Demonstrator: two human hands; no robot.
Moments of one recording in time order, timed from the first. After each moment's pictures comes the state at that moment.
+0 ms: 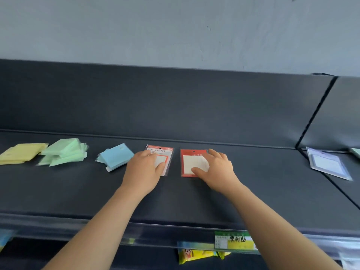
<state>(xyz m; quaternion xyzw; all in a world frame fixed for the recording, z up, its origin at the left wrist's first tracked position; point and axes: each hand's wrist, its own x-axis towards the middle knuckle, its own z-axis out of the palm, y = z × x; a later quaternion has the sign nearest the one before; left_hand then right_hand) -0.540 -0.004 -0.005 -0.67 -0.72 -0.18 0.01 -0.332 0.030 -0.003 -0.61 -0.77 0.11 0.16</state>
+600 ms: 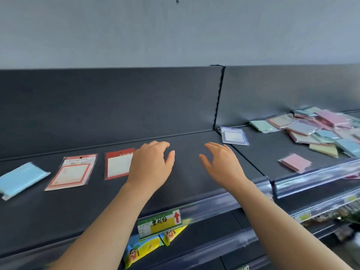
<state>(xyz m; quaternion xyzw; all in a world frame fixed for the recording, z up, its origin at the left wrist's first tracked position) -0.344 -0.026 0.034 -0.78 -0.55 -0.30 -0.02 -0.158 -0.047 0.021 -0.71 -0.67 0.00 0.22</state>
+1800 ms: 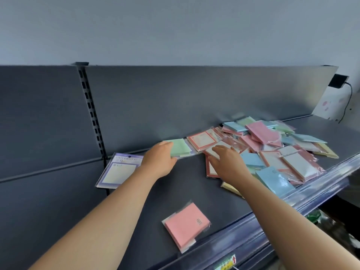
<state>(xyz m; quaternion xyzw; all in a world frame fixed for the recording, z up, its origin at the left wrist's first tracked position) 0.075 0.155 -0.008 -0.85 -0.48 -0.16 -0.10 0.256 0.053 0.013 -0.79 -0.60 0.02 0.16</state>
